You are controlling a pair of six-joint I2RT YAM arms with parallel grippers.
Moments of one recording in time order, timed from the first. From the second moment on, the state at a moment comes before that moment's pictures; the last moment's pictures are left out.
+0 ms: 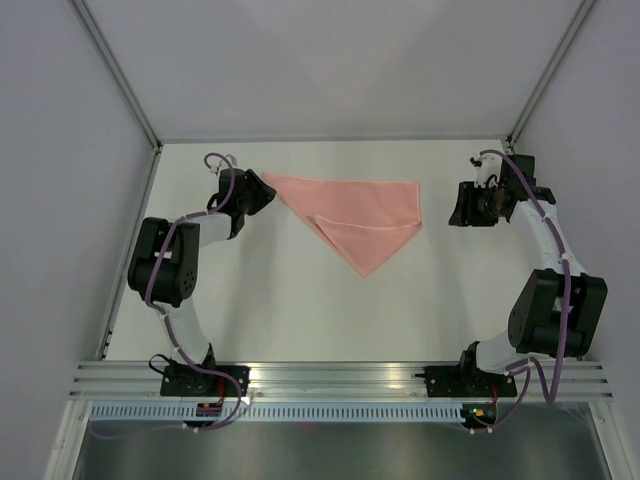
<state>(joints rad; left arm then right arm) -0.19 1.87 1.02 0.36 0.03 -0.74 -0.18 1.51 1.20 -0.69 -0.39 -0.13</state>
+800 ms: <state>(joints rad) -0.14 2.20 1.45 0.13 0.03 -0.78 -0.15 1.51 1.20 -0.69 -0.39 -0.13</state>
